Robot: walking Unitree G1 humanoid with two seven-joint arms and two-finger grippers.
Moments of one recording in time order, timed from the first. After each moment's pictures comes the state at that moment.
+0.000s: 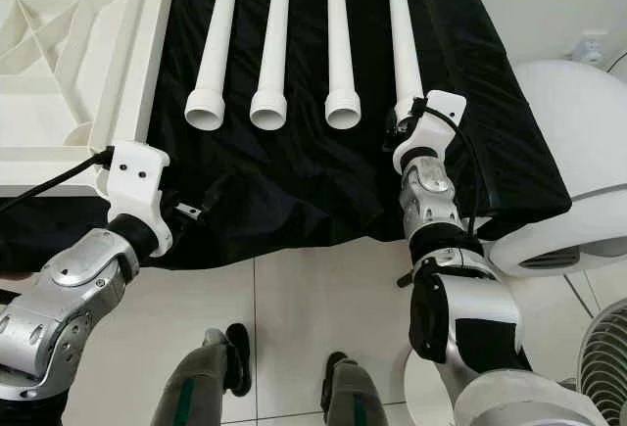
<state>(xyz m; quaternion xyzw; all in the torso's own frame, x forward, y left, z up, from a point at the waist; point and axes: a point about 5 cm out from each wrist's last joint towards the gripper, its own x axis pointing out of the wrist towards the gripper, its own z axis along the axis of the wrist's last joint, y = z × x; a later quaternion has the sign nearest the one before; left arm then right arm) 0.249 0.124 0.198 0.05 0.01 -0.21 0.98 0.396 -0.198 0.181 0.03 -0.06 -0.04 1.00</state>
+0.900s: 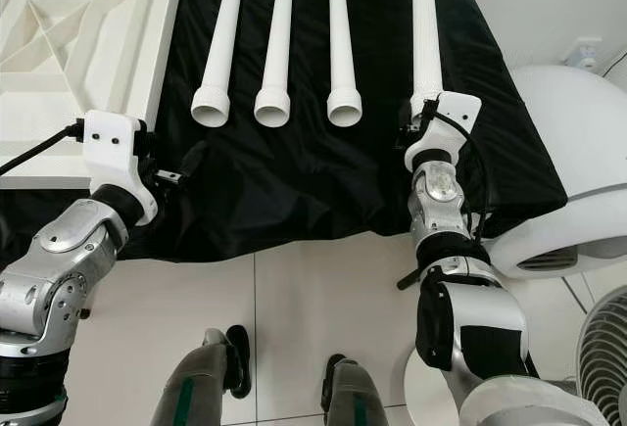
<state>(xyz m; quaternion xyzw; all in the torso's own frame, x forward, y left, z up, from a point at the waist) 0.277 0.142 0.208 0.02 -0.01 -0.17 0.99 0.387 -0.209 0.187 -0.01 -0.14 -0.07 0.99</state>
